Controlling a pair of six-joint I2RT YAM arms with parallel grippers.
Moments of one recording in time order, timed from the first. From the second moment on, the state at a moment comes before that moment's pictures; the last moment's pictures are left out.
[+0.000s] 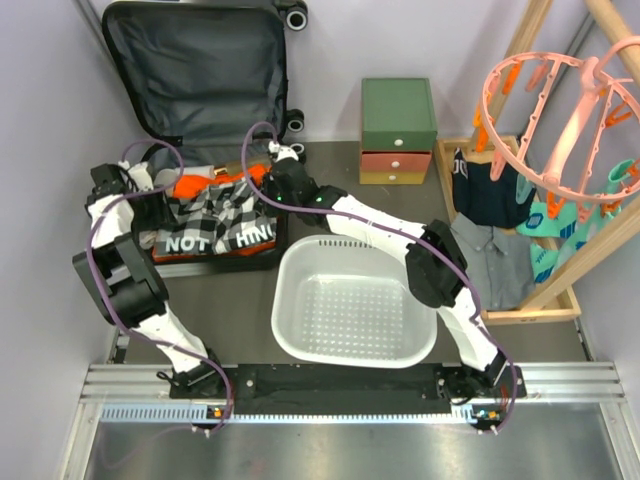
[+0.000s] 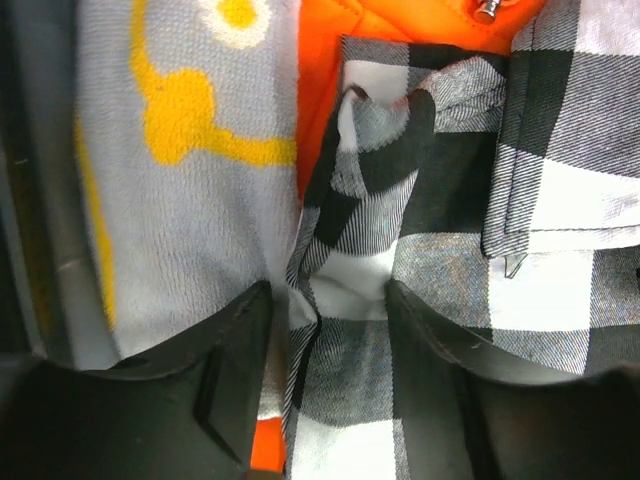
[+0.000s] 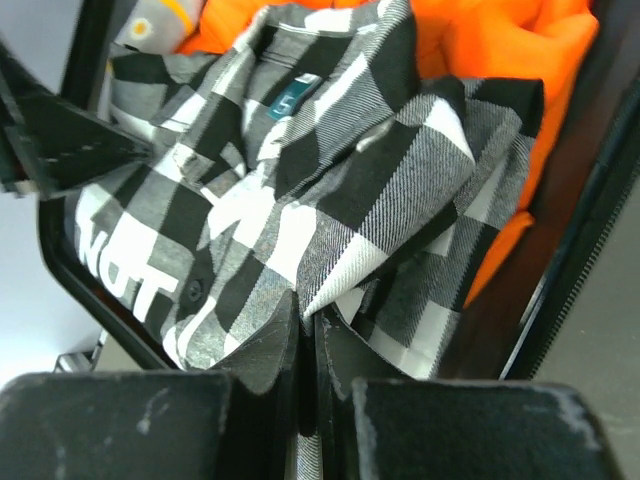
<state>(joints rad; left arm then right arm) 0.50 1.78 1.40 -0.64 0.37 0.21 0.91 2.22 1.99 -0.23 0.02 0.65</state>
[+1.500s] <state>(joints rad) 0.44 1.71 1.33 -0.71 0.36 0.31 0.89 2.46 2.21 -0.33 -0.06 0.67</state>
